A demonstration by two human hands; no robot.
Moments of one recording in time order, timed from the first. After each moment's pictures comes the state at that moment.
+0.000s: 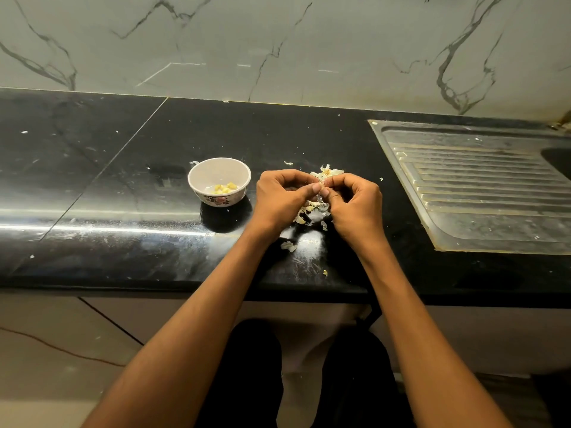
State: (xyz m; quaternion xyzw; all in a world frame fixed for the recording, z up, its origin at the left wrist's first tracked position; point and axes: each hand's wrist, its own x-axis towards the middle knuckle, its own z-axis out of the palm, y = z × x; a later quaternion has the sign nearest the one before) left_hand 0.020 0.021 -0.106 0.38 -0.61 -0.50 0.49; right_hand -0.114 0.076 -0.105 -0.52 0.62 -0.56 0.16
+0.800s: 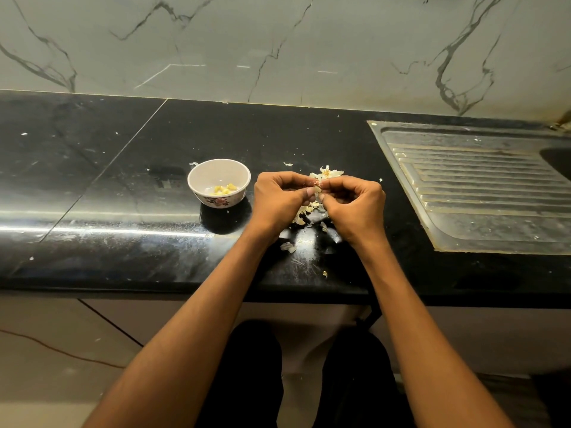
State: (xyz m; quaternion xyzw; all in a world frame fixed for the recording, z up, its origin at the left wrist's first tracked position) left_hand 0.021 0.021 -0.105 0.39 -0.59 -0.52 0.49; right_hand -0.117 0.076 -0.107 -0.53 0.60 -0.58 0.15
